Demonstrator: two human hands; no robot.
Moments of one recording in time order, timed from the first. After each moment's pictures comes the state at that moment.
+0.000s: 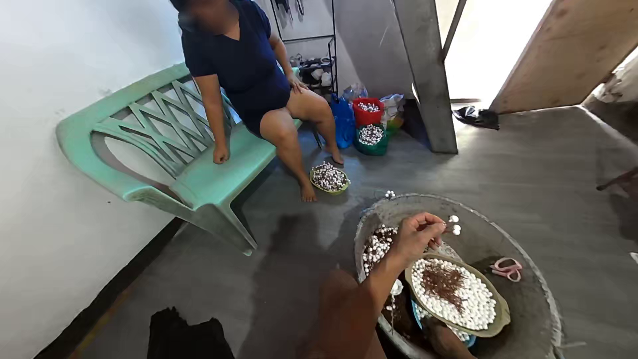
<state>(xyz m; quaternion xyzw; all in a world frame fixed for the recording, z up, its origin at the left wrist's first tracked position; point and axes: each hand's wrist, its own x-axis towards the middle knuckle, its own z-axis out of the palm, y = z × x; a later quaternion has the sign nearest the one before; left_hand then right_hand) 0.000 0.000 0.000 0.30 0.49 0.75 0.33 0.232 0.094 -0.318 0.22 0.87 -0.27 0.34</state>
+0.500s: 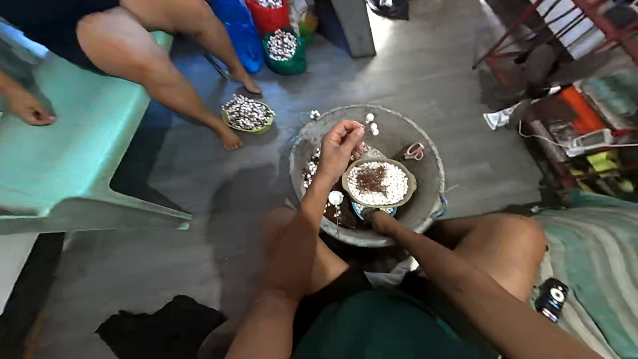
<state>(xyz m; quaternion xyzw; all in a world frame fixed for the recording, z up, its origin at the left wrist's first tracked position) -0.003 0.004 -0.001 0.35 0.51 0.73 0.28 0.230 0.091 -0.266 0.21 0.87 -0.28 0.34</state>
